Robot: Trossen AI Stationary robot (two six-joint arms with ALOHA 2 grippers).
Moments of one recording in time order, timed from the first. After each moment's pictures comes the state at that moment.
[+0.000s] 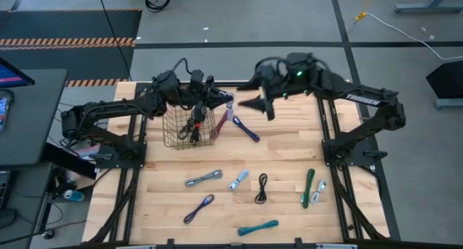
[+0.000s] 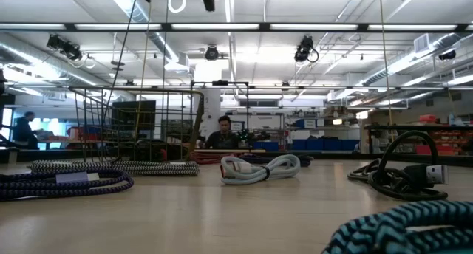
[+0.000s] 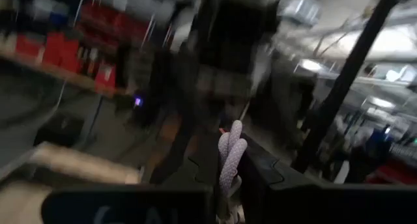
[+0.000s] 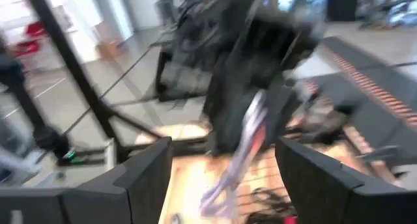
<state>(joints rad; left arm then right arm) 0.30 1.34 1.04 0.53 0.38 -0.48 -0.23 1.37 1.52 -0.31 -0.33 0.13</state>
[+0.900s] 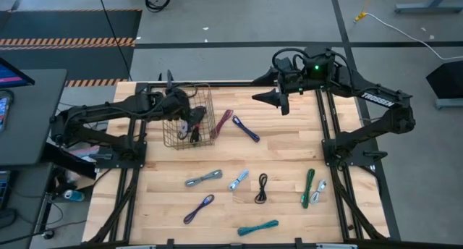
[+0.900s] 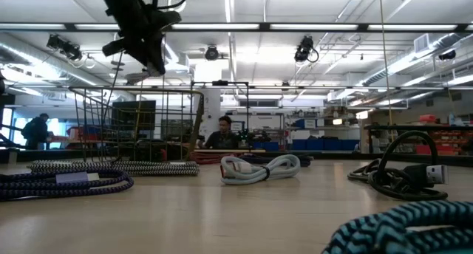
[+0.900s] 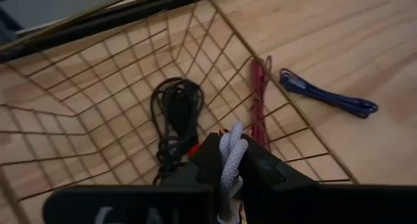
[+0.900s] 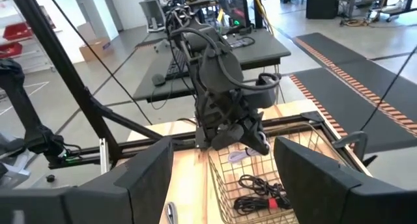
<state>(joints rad) 0.26 1.19 1.04 -0.80 -0.37 -0.78 -0.28 1.26 1.51 -0.44 -0.33 0.13</state>
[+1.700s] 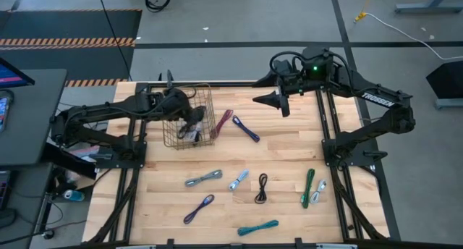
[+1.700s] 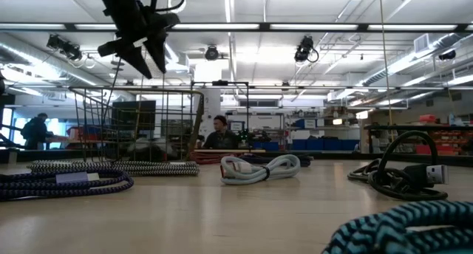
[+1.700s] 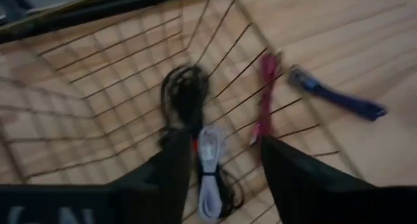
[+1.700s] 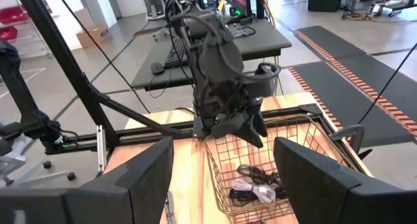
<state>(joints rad) 0.26 1.19 1.04 -0.82 -0.37 -0.85 -0.28 1.26 1.51 -0.49 -0.34 0.08</state>
